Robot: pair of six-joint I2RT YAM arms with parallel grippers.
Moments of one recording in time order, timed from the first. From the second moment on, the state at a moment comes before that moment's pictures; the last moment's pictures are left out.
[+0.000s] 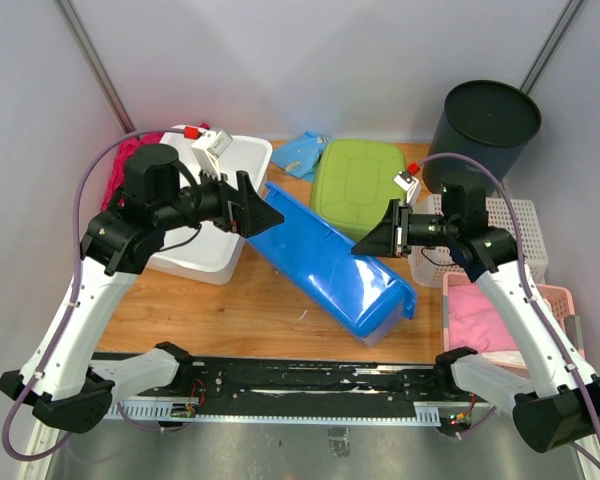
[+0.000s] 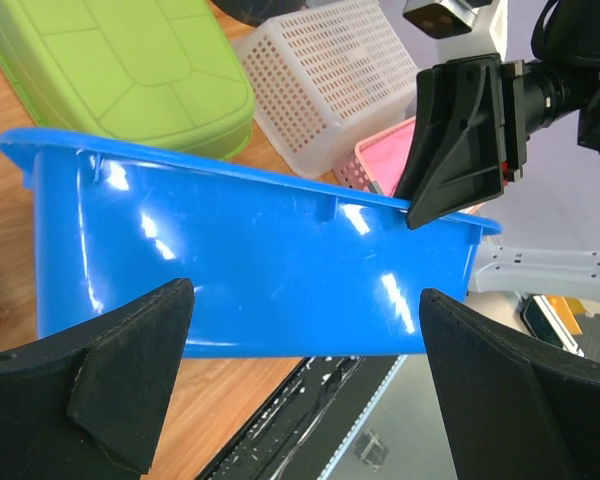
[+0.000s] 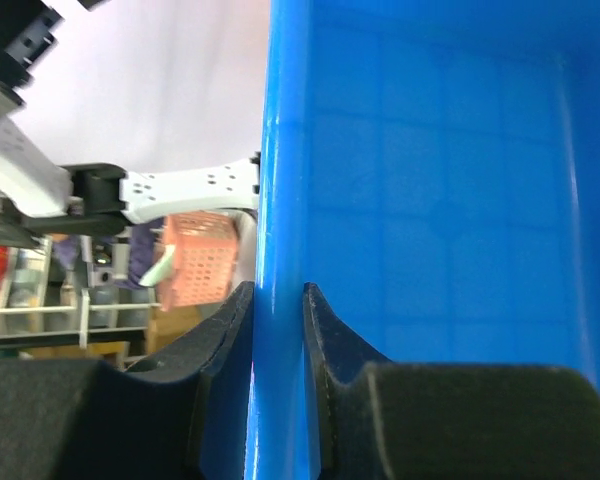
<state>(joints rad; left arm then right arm) -0.49 1.09 1.52 -0.77 0.47 -0.39 0.32 1.03 1.10 -0.58 -0.97 0.64</state>
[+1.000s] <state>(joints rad) -0.49 1.10 1.50 -0.75 0.59 -0.38 0.08 1.06 0.90 -0.35 -1.19 1.00</state>
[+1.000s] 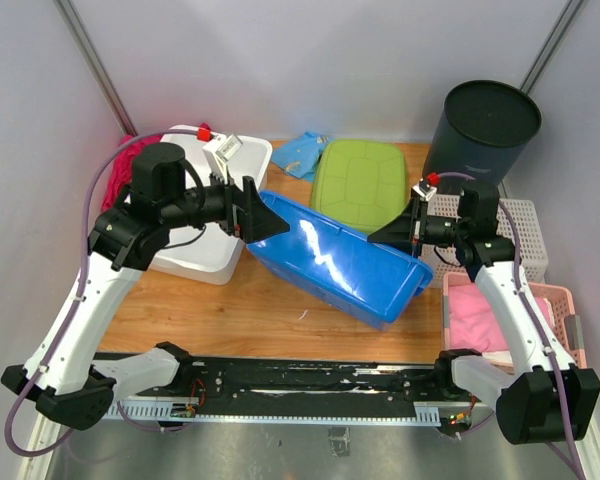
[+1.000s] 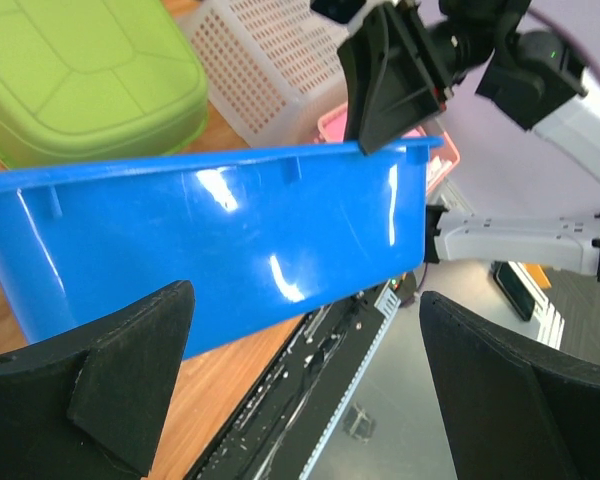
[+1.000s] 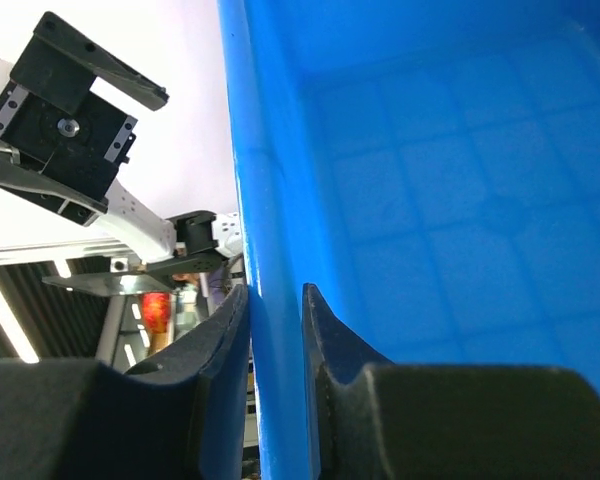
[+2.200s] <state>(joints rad) -0.49 1.12 1.37 -0.66 0.63 -0.40 0.37 0.80 1.04 -0.44 -0.57 -0.20</state>
